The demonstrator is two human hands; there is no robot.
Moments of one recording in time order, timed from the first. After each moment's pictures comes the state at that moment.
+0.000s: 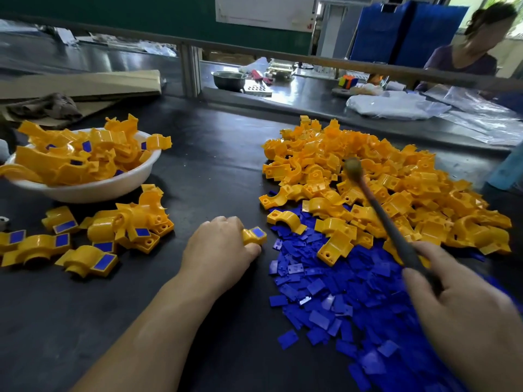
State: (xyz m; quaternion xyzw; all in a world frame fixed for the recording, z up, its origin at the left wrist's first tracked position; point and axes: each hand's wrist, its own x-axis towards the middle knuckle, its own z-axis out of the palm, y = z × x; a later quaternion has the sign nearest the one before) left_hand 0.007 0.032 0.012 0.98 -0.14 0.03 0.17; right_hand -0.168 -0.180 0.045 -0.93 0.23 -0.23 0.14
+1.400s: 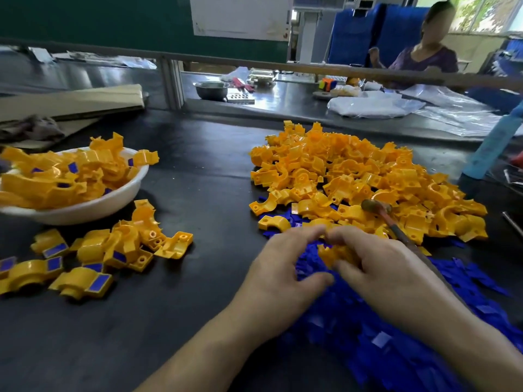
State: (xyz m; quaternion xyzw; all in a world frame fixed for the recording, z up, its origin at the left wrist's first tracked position) left_hand -0.054 -0.001 0.017 0.78 -0.36 -0.08 0.51; right_hand -0.132 -0.158 0.068 -0.97 0.03 -0.11 0.20
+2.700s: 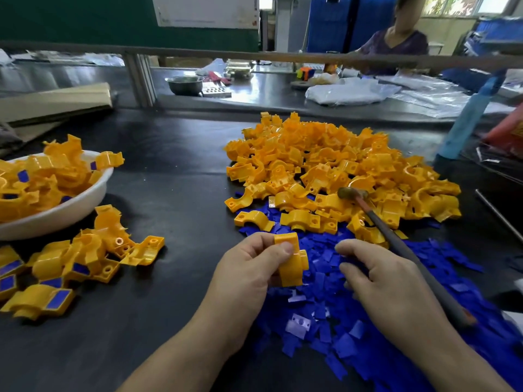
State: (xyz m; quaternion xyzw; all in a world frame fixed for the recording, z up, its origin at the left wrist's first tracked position) left_hand -0.058 -0.012 0.018 0.65 -0.15 -0.25 0.70; right_hand -0.158 -0.177 0.025 -0.93 0.18 -0.19 0.26
